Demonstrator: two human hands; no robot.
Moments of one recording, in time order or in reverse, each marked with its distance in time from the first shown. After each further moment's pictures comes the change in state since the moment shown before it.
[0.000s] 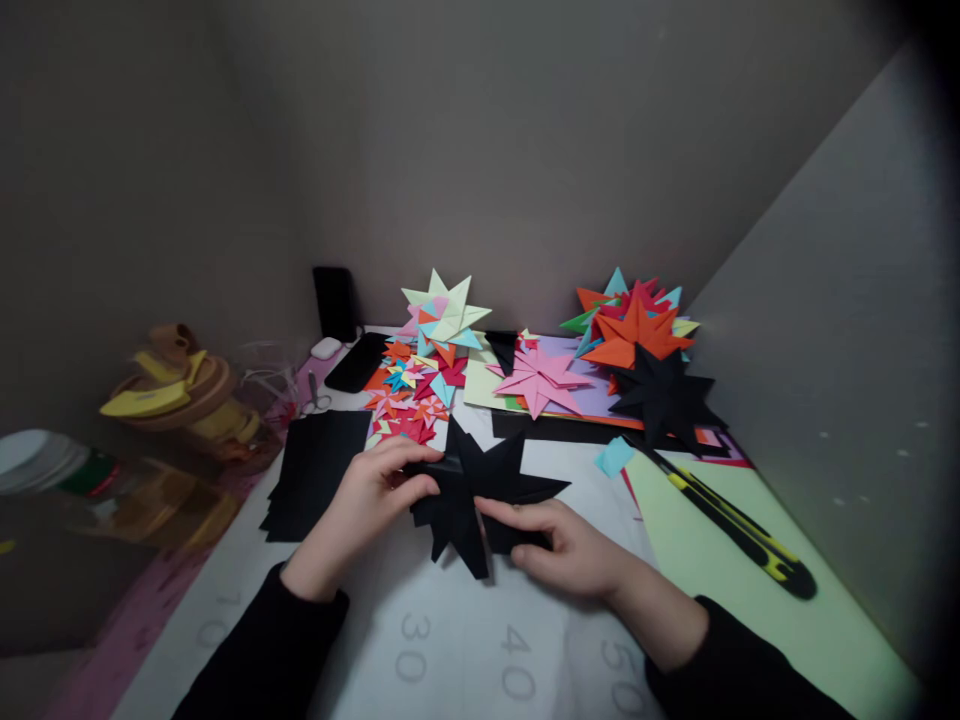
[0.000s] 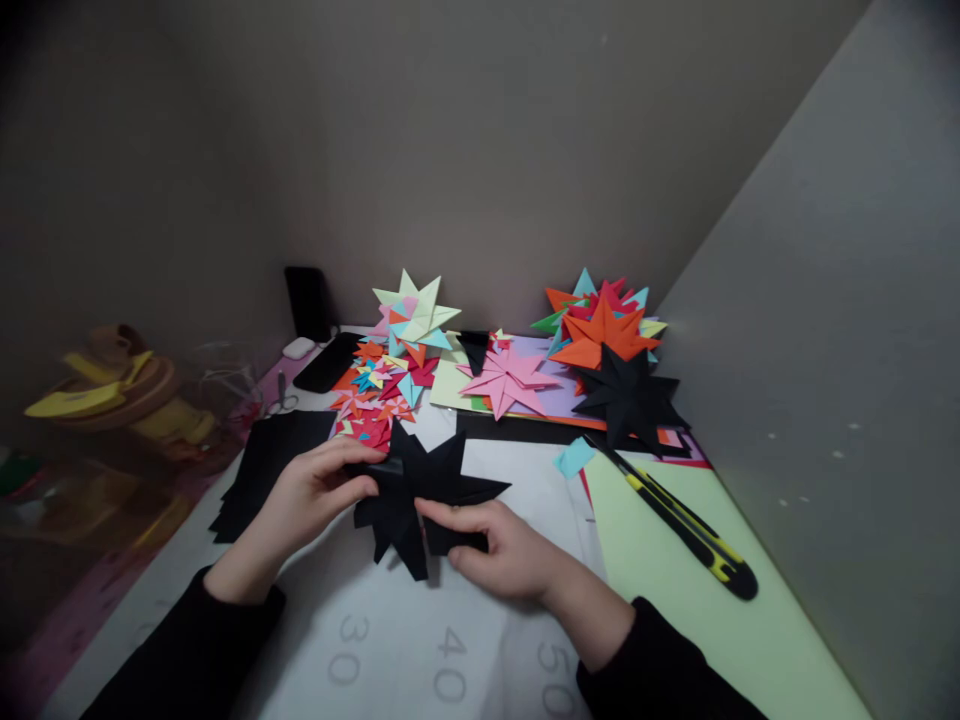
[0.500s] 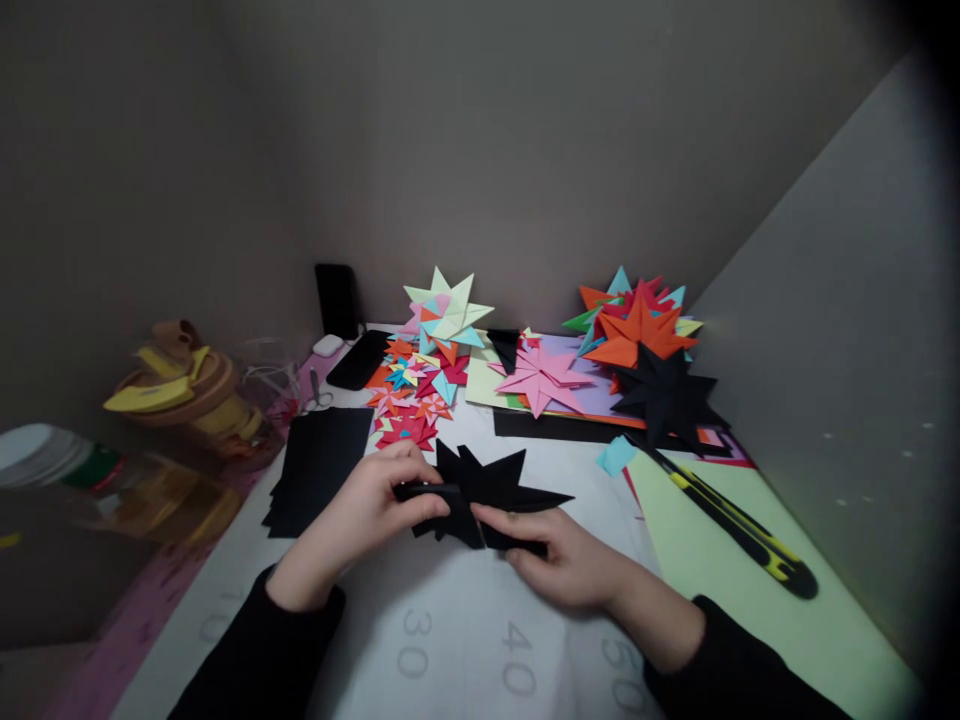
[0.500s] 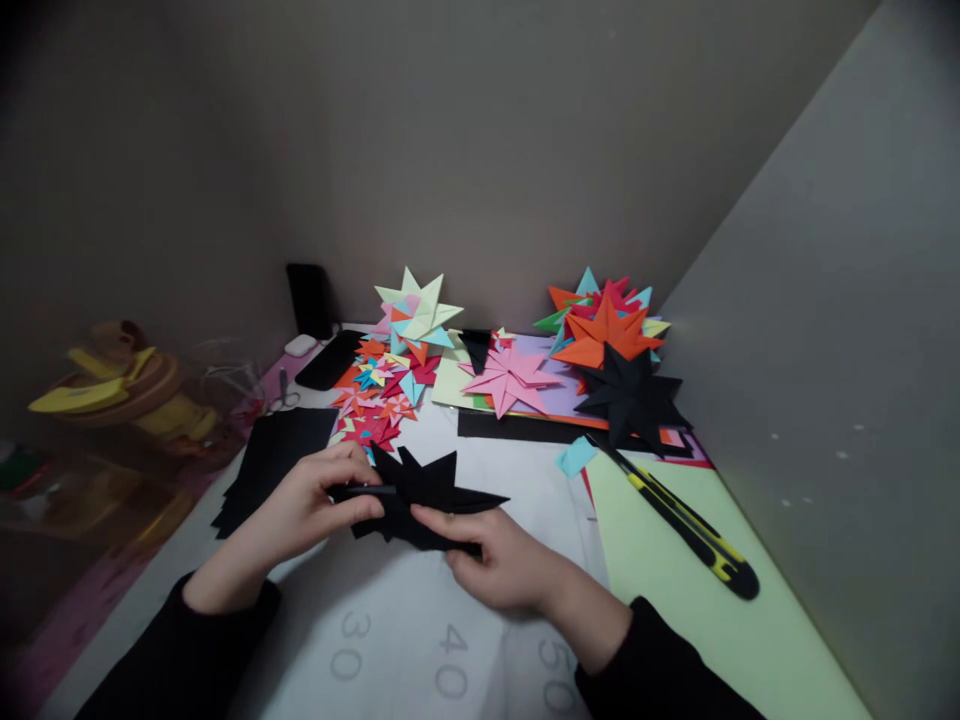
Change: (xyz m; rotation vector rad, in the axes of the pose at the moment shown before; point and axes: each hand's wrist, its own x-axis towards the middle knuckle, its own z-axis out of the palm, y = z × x) left_hand -0.001 0.020 -0.009 0.049 -0.202 0.036; right_hand -0.001 -0.002 0.009 -0.175 0.023 -0.067
